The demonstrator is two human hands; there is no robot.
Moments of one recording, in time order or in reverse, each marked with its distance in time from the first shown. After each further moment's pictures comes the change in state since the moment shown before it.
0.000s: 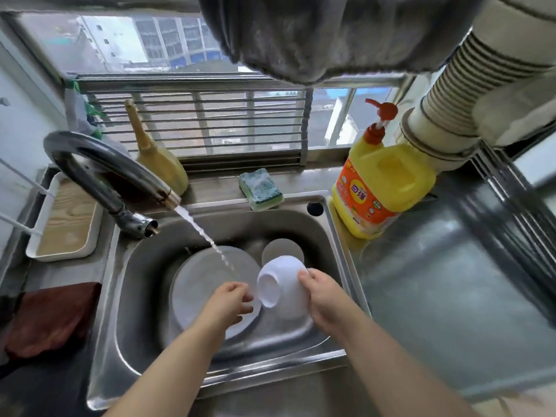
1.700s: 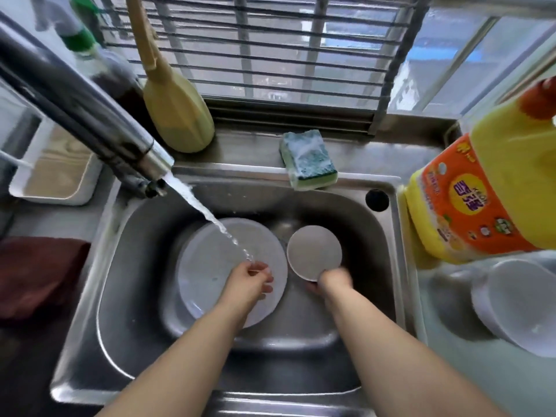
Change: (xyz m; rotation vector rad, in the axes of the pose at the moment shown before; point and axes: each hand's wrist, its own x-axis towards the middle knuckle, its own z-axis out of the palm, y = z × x) left_hand 0.099 -0.027 0.021 -0.226 0.158 -0.006; right_hand 0.162 0.048 0.012 -0.272 0.287 0.346
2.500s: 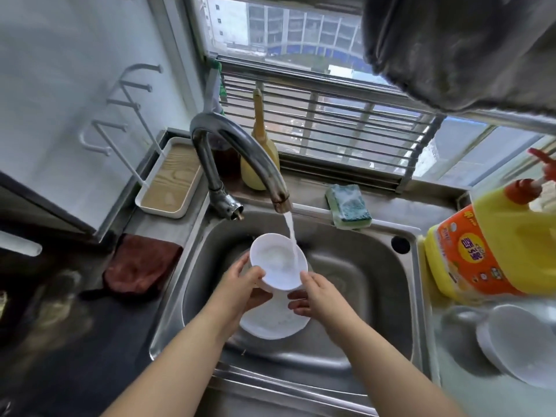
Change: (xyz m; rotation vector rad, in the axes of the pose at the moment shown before) left_hand -0.079 0.044 -0.104 -0.393 -0.070 0.131; right_hand -0.175 -0.040 0.028 -0.174 -0.450 -0.395
